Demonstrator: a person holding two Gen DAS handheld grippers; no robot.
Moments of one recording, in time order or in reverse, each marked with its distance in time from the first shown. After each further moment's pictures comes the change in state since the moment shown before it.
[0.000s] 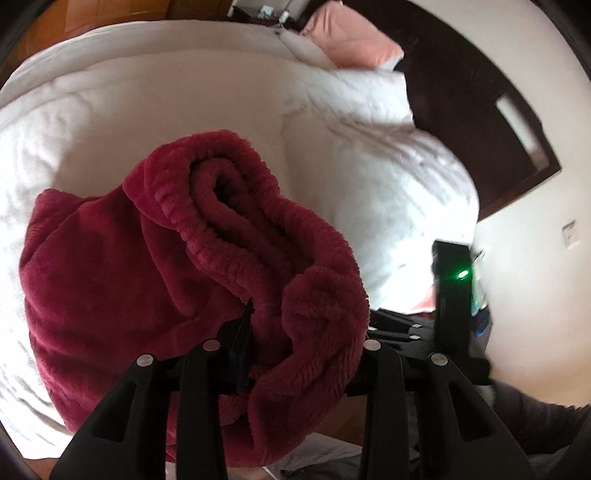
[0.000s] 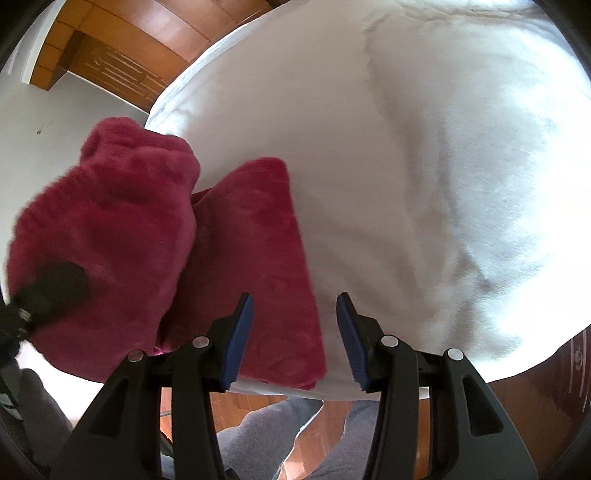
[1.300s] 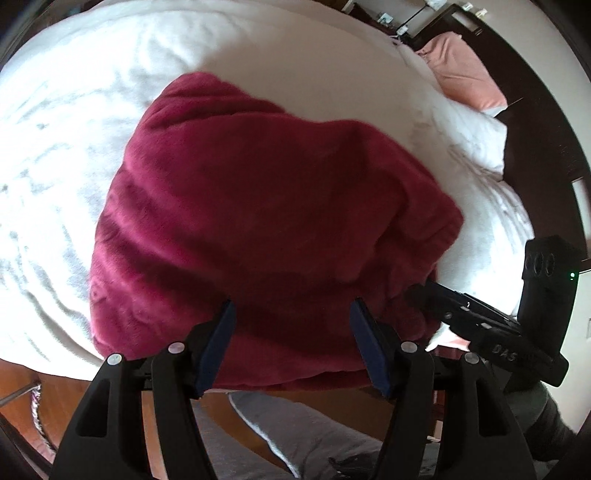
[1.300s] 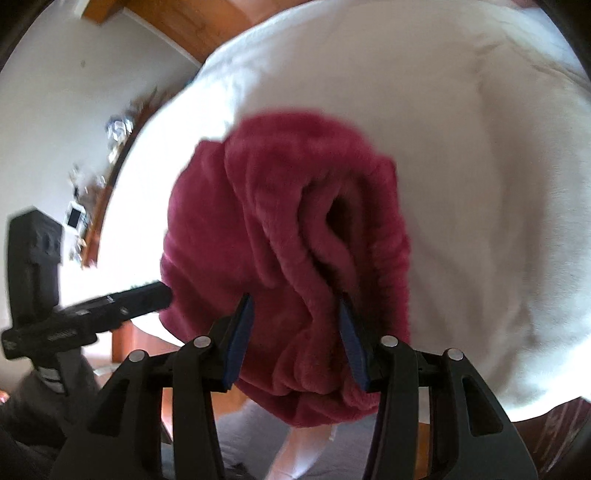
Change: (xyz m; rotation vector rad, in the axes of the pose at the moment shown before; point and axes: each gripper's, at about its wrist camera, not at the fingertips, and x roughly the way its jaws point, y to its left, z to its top) left arm -0.026 0.122 -0.083 -0.367 0.004 0.155; right arm 0.025 0.063 0.012 -0.285 0.113 0.049
